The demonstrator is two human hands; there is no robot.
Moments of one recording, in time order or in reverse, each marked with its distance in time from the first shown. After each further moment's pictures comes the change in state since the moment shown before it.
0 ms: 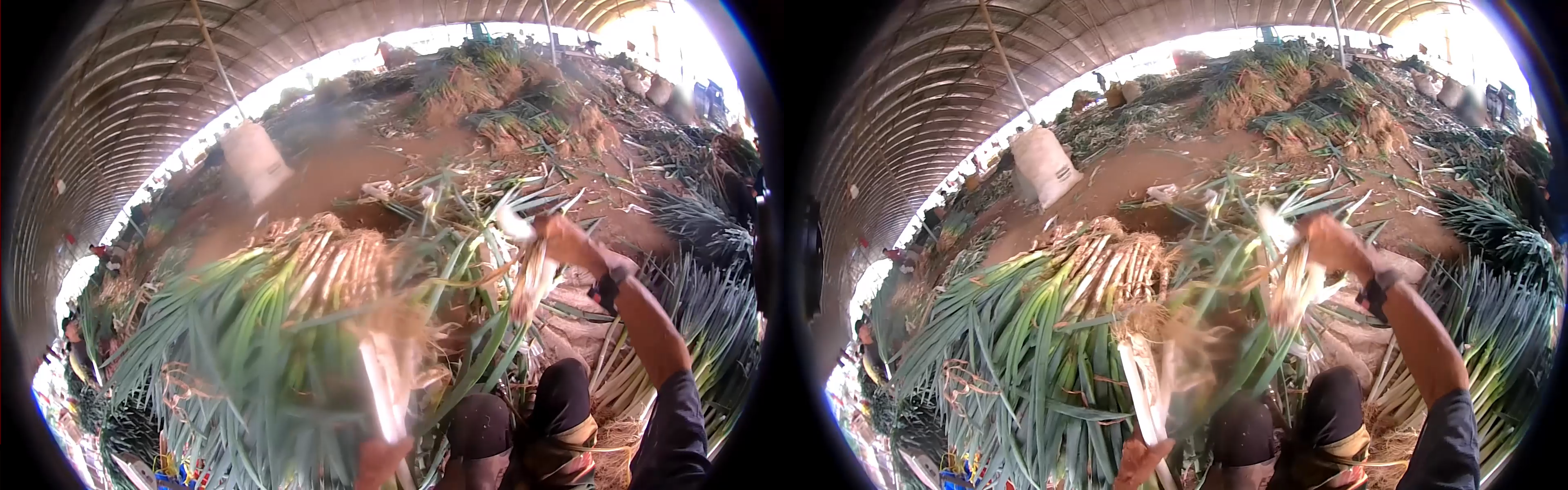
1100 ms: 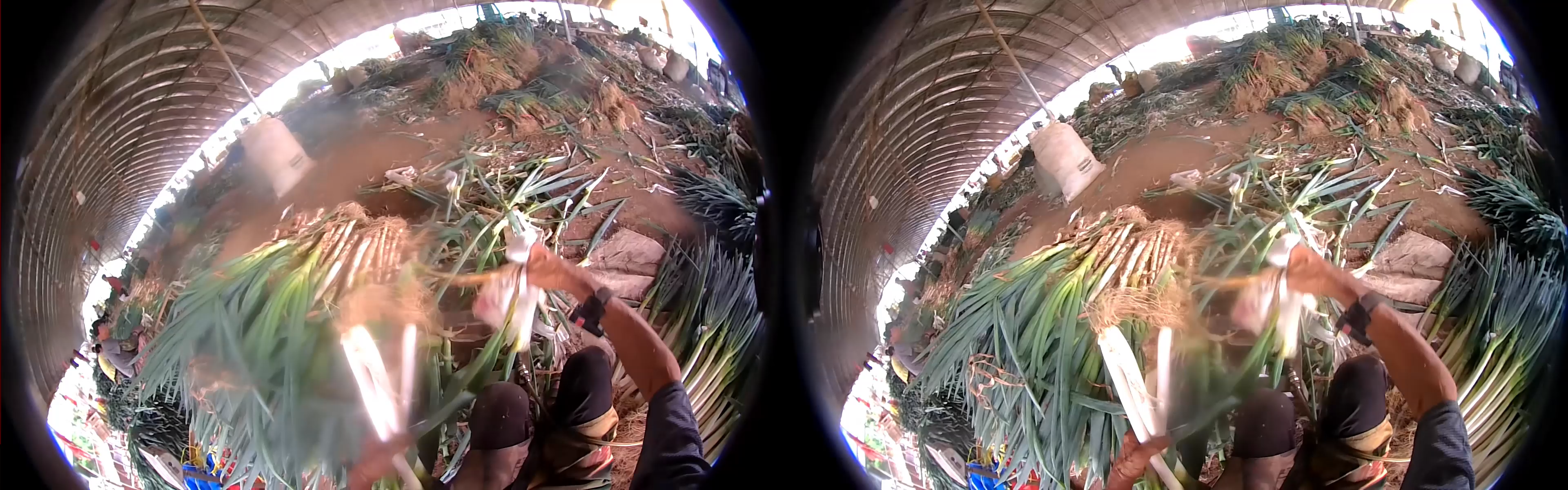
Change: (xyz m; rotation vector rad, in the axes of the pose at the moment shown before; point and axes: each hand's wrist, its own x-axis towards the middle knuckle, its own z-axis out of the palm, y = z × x) left_hand -0.021 -0.028 -0.035 -0.386 0.060 -0.366; right_hand 0.006 -0.047 0.149 1.763 -0.058 0.488
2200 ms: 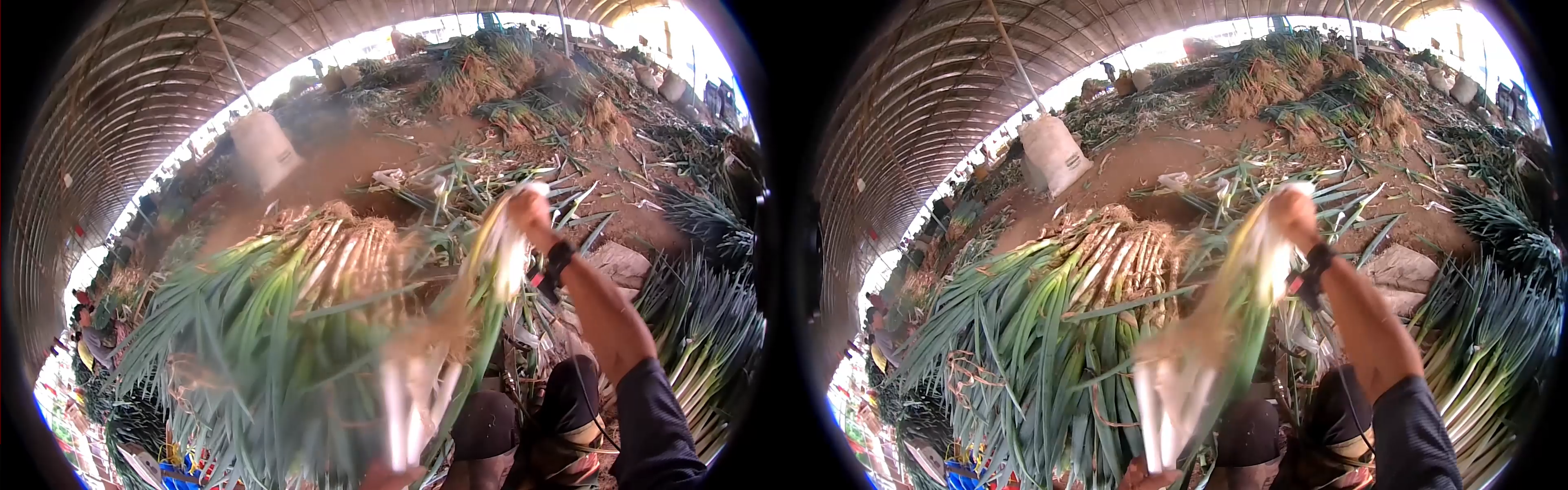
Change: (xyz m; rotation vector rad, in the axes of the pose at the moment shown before) left_hand 0.042 -0.262 -0.052 -0.262 -0.494 0.335; right_hand 0.131 -0.031 -0.089 -1.938 0.747 -0.277
